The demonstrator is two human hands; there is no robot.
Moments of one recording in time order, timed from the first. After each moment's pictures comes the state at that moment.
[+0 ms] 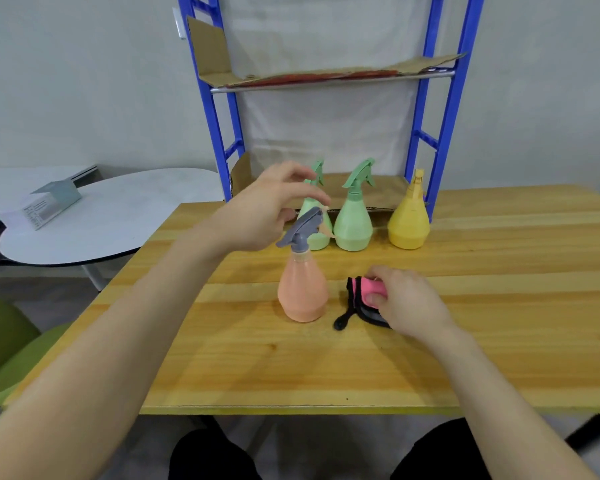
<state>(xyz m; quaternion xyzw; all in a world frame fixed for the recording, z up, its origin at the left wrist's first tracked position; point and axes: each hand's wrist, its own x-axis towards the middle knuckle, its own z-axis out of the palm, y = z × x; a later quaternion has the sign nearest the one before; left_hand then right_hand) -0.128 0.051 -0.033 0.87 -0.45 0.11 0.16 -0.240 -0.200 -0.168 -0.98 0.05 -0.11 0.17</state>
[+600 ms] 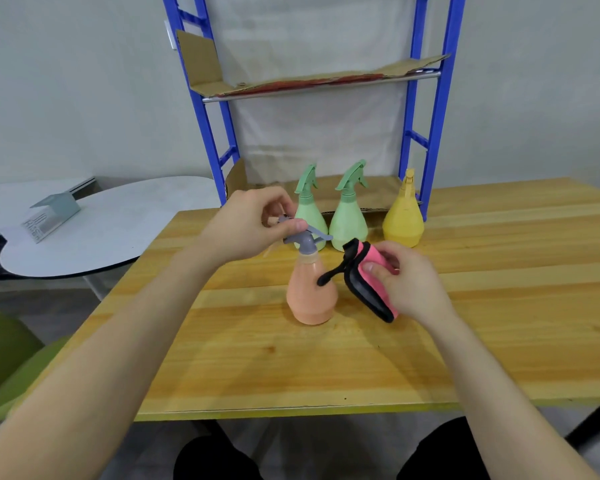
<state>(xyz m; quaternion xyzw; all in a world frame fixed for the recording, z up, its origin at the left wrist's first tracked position) -0.127 0.056 -0.049 0.89 -0.35 0.13 0.27 -0.243 -0.201 -0.148 -0.88 0.07 -0.21 0.41</state>
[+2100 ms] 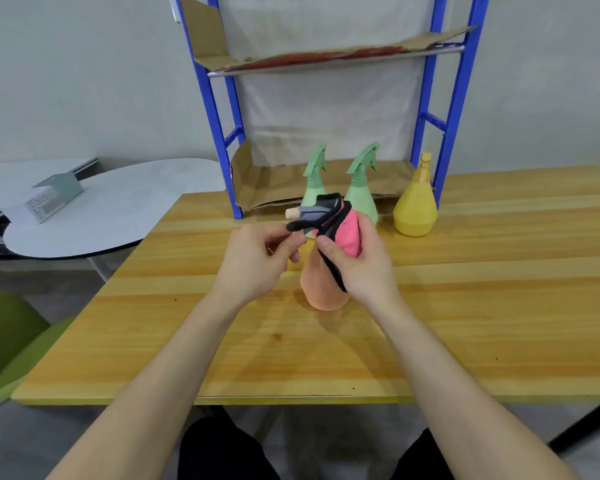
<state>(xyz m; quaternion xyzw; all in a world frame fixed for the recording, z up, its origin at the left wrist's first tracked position) -0.166 0.060 -0.118 0.85 -0.25 0.12 0.44 -0.214 -0.124 -0.153 -0.75 0.01 -0.26 0.61</state>
